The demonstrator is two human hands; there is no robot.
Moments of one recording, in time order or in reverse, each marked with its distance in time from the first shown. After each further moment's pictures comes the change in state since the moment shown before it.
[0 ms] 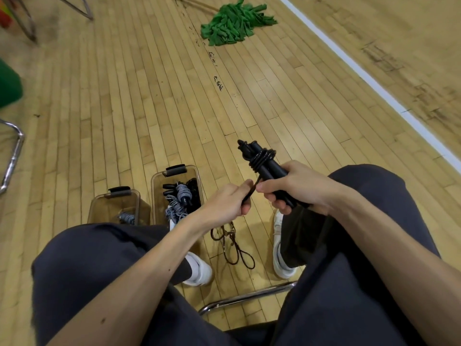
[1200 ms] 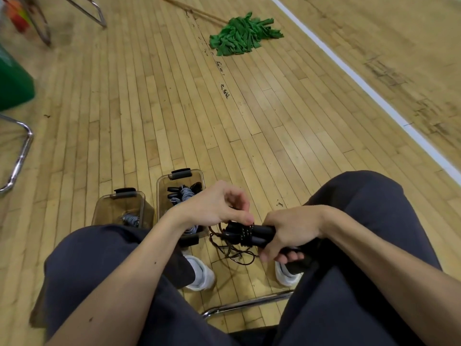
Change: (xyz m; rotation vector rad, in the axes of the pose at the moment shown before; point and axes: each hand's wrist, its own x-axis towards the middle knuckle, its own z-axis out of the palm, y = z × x) left_hand -0.017 -0.008 -0.043 0.047 -0.198 0.265; right_hand 0.000 0.013 0.032 -0.538 -0.548 0.271
